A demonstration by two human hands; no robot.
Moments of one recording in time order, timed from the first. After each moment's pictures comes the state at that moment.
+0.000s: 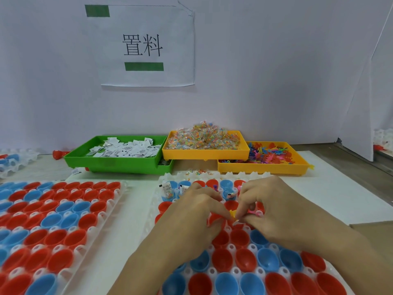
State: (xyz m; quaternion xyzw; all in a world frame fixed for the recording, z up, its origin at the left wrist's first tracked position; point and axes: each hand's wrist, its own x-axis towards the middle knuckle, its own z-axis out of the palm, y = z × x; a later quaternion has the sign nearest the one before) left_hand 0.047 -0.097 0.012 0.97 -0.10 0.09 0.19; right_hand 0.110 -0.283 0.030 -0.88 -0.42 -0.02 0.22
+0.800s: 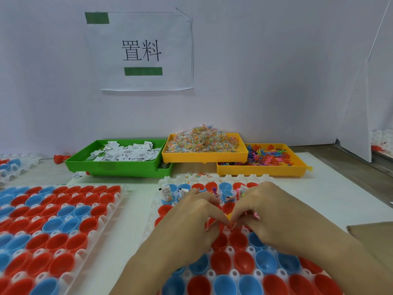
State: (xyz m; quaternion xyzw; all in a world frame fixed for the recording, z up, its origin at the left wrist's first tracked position) left_hand 0.046 -0.095 0.008 0.97 -0.12 0.11 0.19; right_hand 0.106 -0.281 0.032 -0.90 -0.42 -0.03 0.15
